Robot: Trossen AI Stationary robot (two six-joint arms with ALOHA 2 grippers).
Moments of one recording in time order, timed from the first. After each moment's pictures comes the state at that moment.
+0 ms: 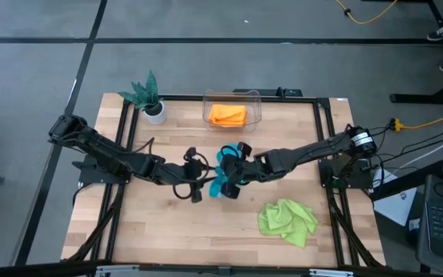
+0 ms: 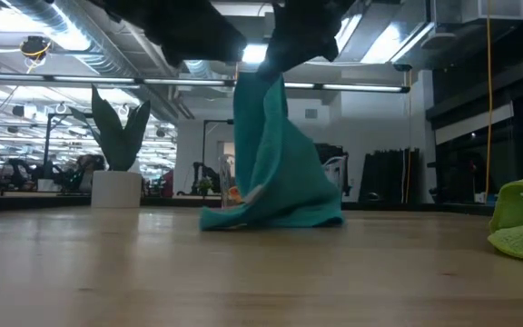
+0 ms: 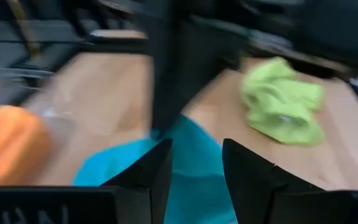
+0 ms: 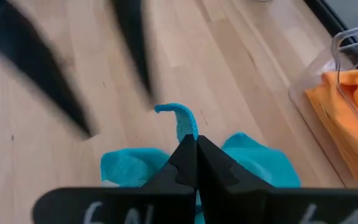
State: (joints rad) left arm -0.32 1.38 0.77 0.20 -0.50 -0.16; right arm 0.24 1.77 1.44 -0.55 0.44 0.39
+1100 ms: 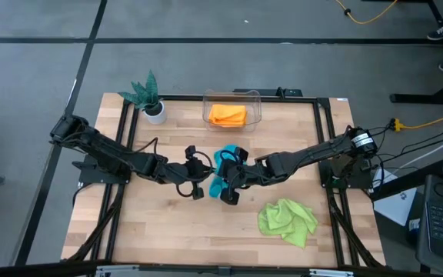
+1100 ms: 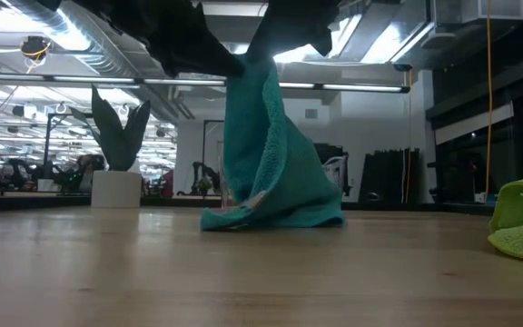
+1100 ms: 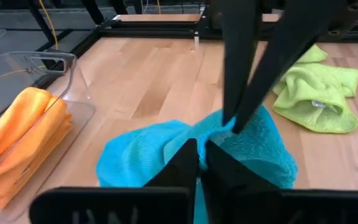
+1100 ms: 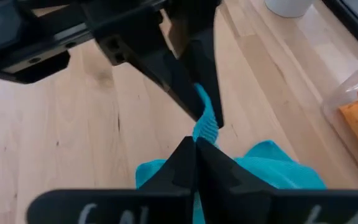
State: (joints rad) left arm -0.29 1.40 0.77 0.15 -0.54 -0.18; right arm 0.27 1.77 1.44 -0.47 0.39 0.38
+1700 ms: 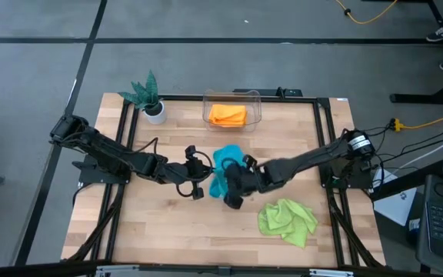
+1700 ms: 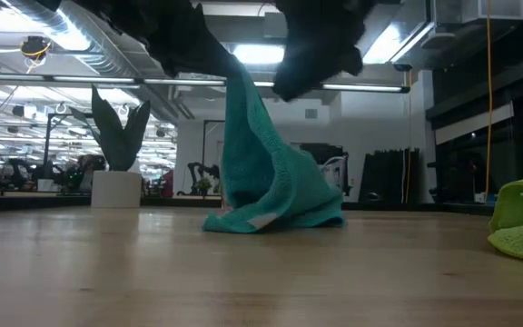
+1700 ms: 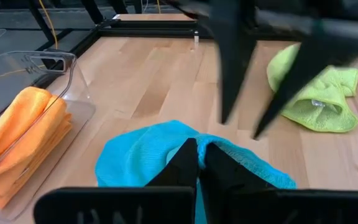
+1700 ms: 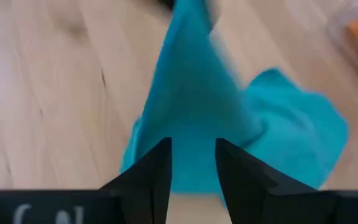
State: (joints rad) left arm -0.30 1.40 0.77 0.15 -0.54 -0.18; right arm 0.30 1.81 1.43 -0.64 0.38 0.63
